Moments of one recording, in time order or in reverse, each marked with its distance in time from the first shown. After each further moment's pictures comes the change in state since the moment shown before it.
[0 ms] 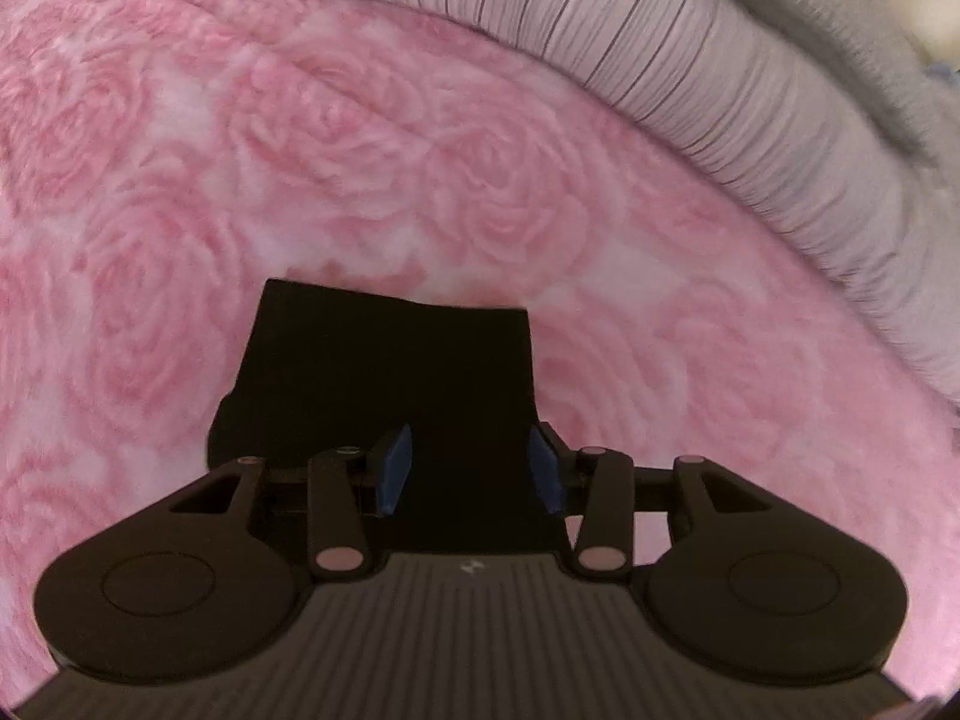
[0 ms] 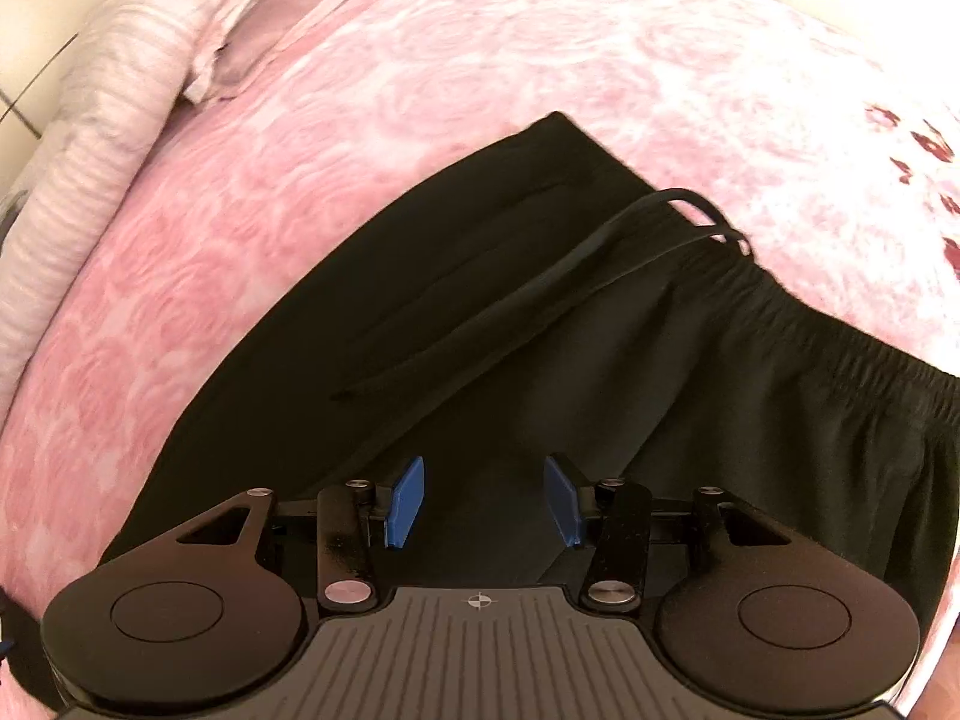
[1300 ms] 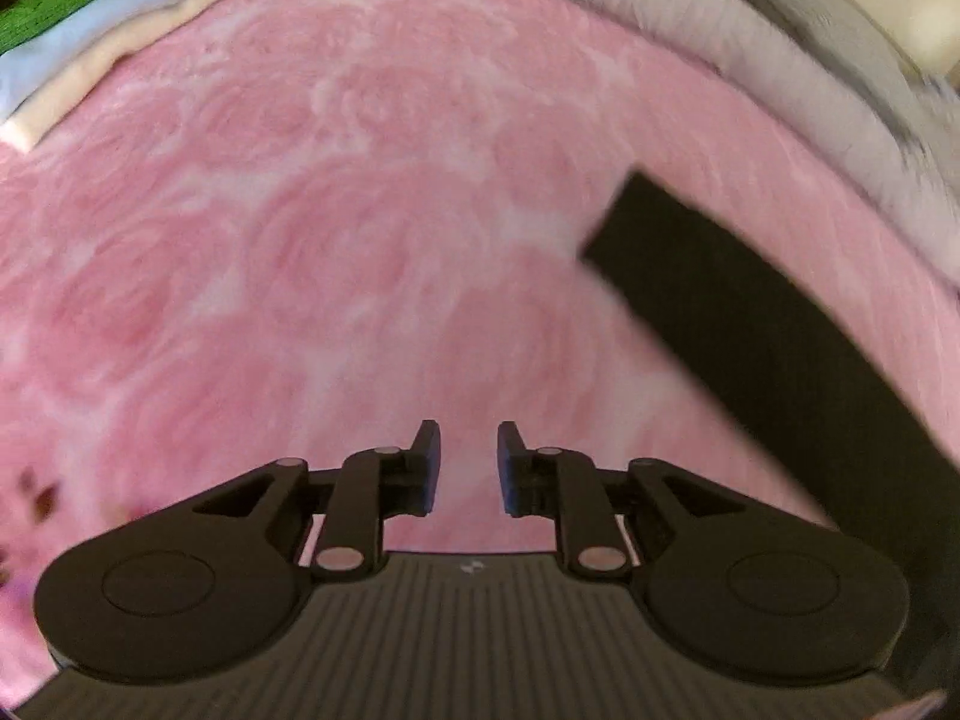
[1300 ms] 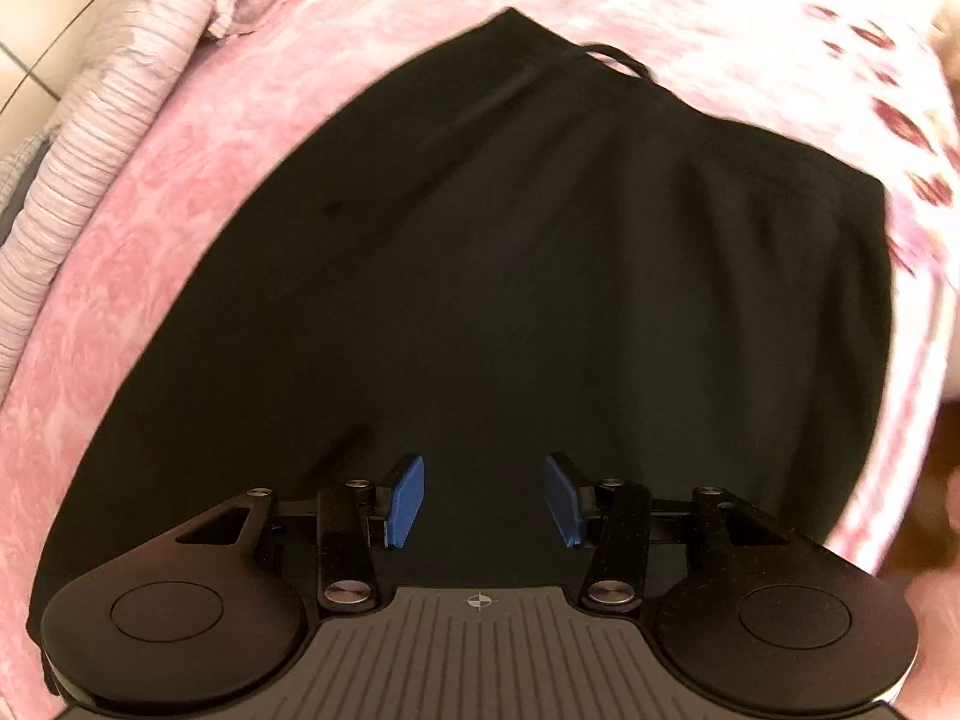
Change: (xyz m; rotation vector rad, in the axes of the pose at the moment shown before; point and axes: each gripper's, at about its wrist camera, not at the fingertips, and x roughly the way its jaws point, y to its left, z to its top) left arm -0.188 0.322 -0.206 0.011 -0.079 0.016; right arm -0.065 -0.038 -0.109 0.007 0.098 0.045
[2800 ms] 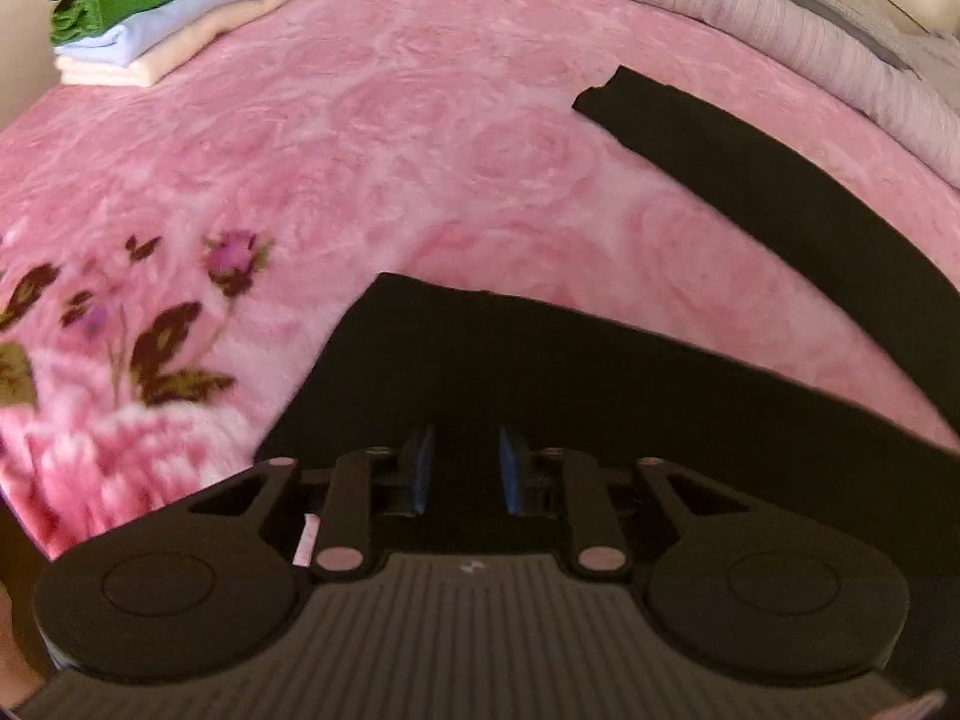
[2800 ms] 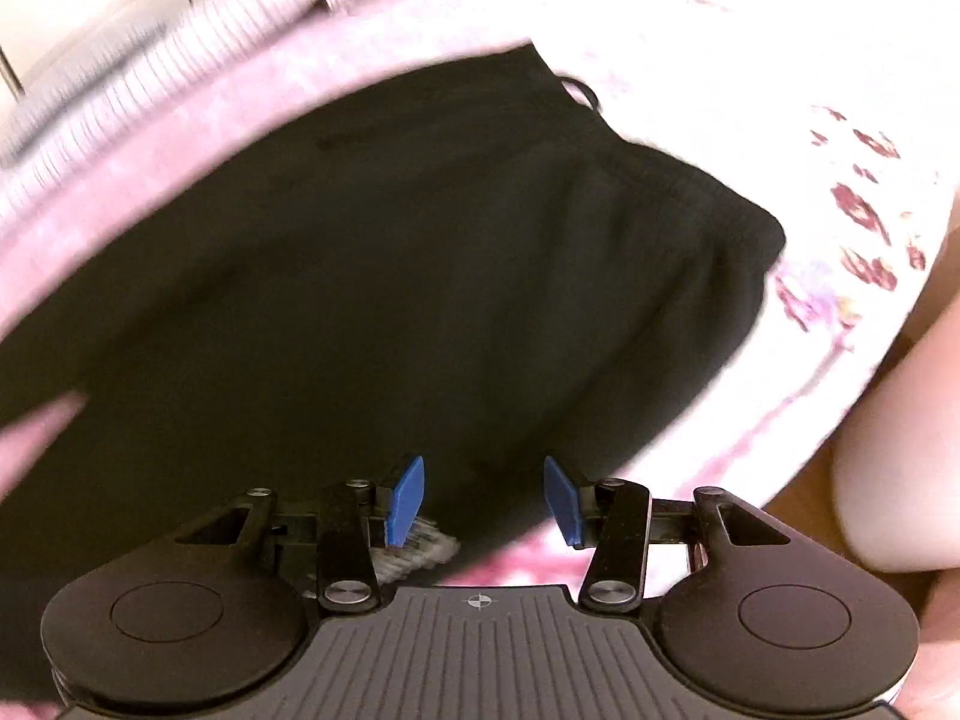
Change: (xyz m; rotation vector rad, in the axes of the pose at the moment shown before) left arm -0.031 -0.067 -0.137 0.040 -0.136 0.093; right arm -0.026 -0.116 -0.039 -0.422 -0.073 -0.044
